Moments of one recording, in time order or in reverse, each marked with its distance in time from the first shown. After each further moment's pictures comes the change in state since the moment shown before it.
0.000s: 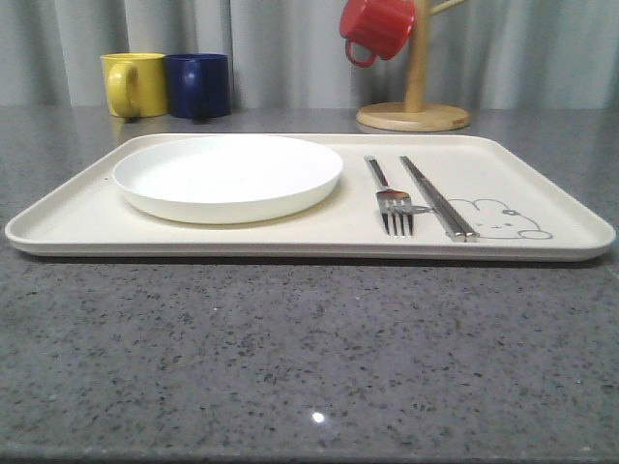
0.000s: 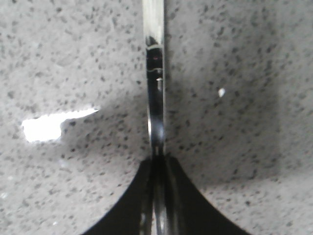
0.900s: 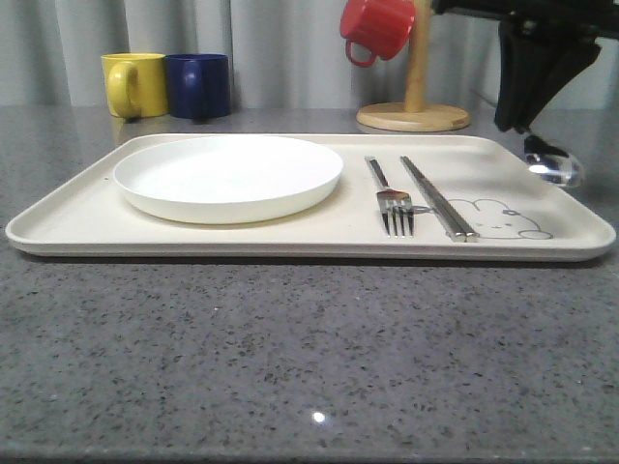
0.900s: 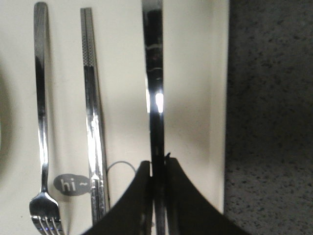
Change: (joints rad) left arm 0.000 0.000 0.000 0.000 0.000 0.000; right arm 0.483 -0.128 0.000 0.042 -0.054 0.332
